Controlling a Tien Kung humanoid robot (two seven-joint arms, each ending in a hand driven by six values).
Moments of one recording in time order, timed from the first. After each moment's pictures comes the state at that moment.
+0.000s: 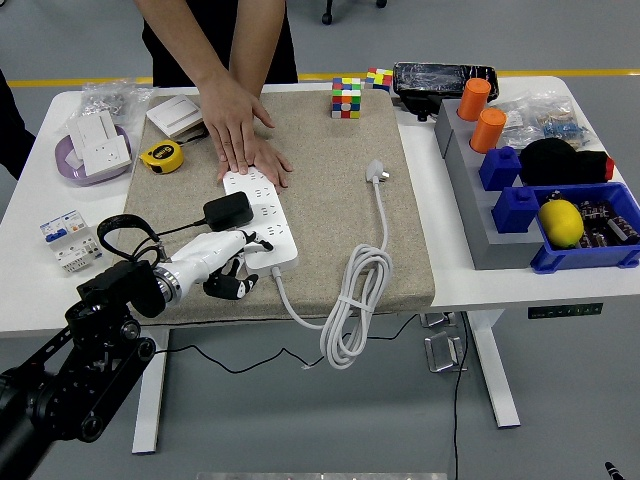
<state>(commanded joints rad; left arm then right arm) -0.28 0.10 -1.18 -1.24 2.27 -0.27 0.01 0.20 -0.25 0.17 0.38 -0.08 -0.45 -0.14</state>
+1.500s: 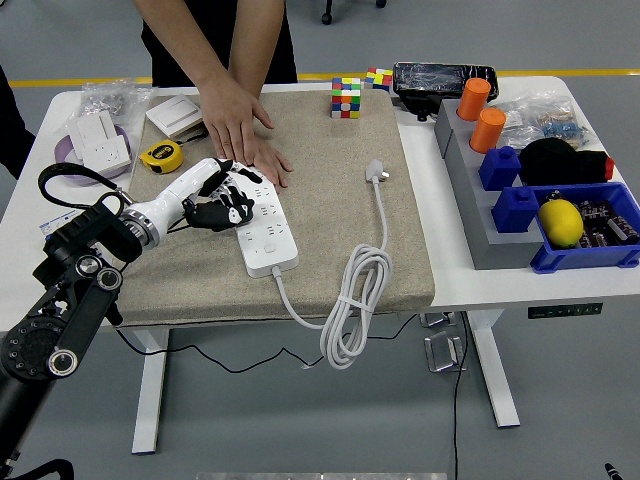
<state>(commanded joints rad) -0.40 0.07 -1.40 -1.18 1.71 -0.35 0.13 0.20 -0.25 0.15 0.38 -0.08 -0.45 -0.14</state>
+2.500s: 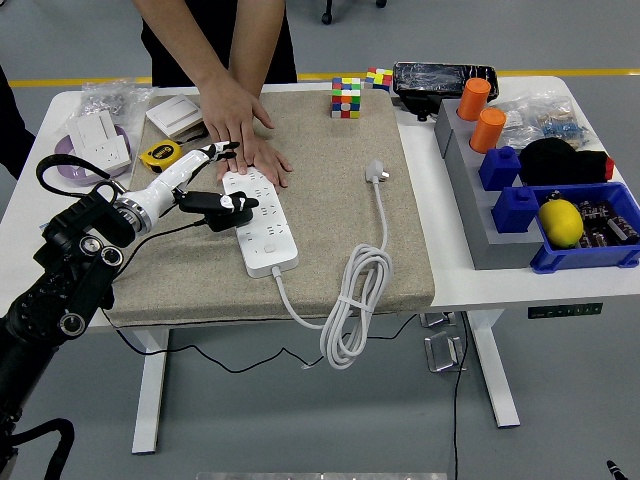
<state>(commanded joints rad) -0.55 0.09 -1.34 -0.91 1.96 -0.25 -0.09 0.20 -0.26 0.16 0.38 -0.07 -0.45 -0.14</state>
